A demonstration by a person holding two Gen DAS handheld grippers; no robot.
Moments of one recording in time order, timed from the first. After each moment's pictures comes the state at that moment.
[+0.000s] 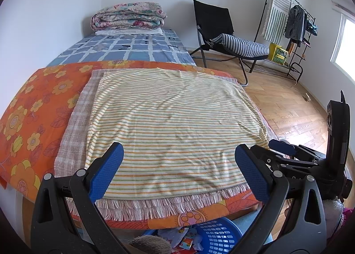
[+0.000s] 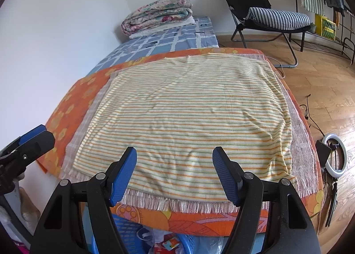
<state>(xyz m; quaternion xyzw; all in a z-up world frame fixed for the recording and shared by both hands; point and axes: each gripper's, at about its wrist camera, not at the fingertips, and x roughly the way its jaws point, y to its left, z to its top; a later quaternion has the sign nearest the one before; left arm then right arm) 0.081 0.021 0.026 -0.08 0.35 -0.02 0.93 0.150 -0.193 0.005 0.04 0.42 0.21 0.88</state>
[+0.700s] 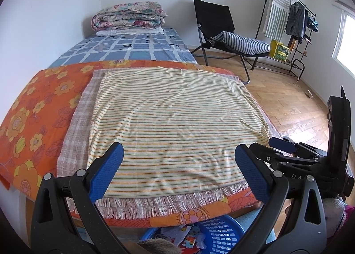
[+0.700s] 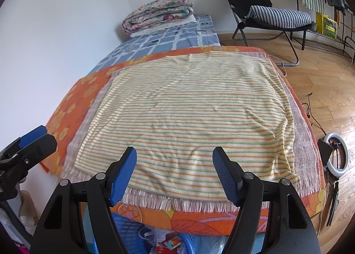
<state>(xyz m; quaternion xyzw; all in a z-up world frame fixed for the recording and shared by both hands) 0.080 0.020 0.027 -0.07 0.36 -0.01 0.93 0.150 -0.187 0.003 0.04 0.42 0.21 0.88</state>
